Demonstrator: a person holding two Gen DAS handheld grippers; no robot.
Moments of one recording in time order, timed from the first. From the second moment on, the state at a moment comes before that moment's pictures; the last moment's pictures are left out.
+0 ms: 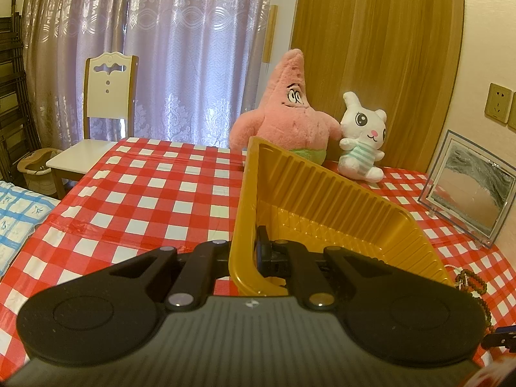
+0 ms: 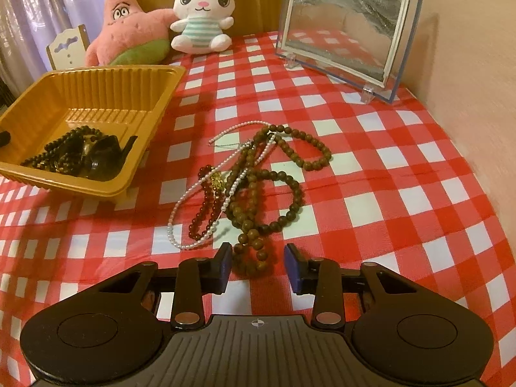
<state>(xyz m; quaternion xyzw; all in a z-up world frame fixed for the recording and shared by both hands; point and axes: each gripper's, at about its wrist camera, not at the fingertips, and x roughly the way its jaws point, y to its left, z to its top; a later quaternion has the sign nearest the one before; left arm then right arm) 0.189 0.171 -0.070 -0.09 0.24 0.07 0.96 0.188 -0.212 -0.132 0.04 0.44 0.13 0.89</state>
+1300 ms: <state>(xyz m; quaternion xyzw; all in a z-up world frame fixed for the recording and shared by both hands) 0.188 0.169 -0.071 -0.08 0.24 0.07 0.97 0.151 -0.311 0.057 0.15 0.22 0.08 0.96</state>
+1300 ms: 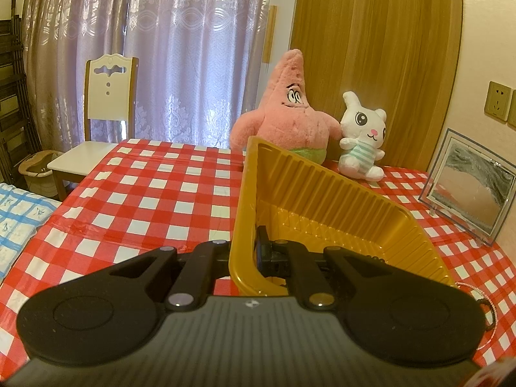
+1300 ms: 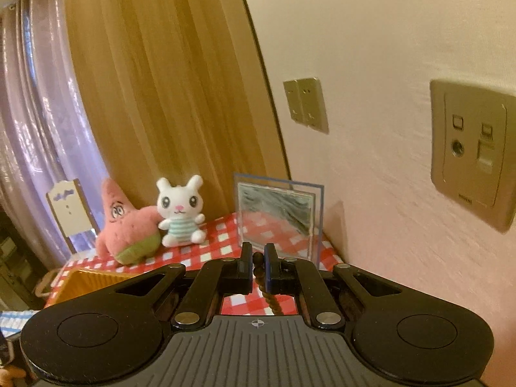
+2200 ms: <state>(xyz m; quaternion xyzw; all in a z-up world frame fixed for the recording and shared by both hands) 0.189 0.168 -0.067 -0.09 0.24 0.06 0.96 0.235 -0.108 0.115 0.16 0.21 0.37 0.89</state>
